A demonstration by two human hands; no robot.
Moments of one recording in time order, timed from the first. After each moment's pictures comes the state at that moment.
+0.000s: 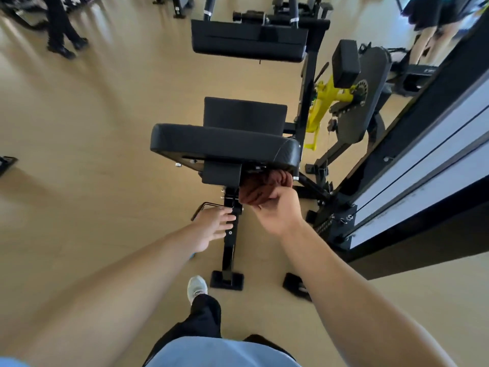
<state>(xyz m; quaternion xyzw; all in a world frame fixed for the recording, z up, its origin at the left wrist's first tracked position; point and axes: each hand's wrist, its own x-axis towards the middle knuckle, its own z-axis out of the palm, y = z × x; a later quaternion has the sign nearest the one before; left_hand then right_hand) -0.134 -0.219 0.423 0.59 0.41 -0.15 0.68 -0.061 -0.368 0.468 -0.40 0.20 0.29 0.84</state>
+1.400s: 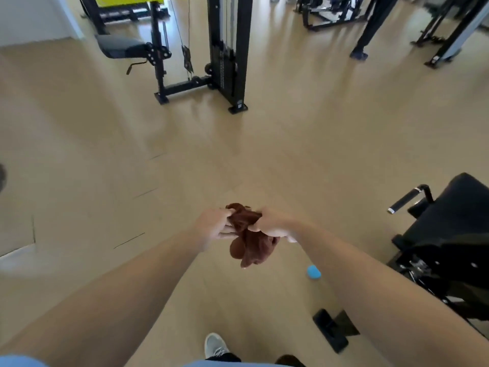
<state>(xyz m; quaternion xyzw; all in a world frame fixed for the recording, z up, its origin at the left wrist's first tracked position) -0.643 0.142 0.445 0.38 0.60 0.15 0.69 -0.481 0.098 0.477 -0.71 -0.48 0.52 0.05</state>
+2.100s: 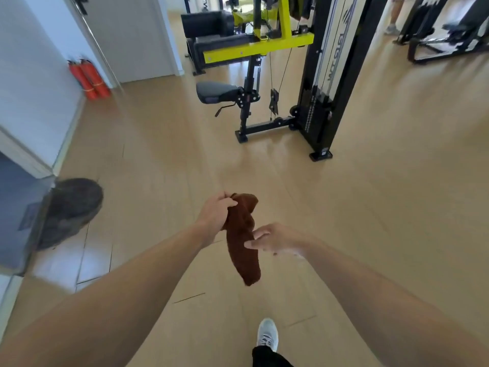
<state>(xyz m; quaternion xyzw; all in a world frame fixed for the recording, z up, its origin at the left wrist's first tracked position) -0.823 0.536 0.506 0.43 0.64 0.33 0.54 -0.641 0.522 0.460 -0.58 -0.62 0.53 0.01</state>
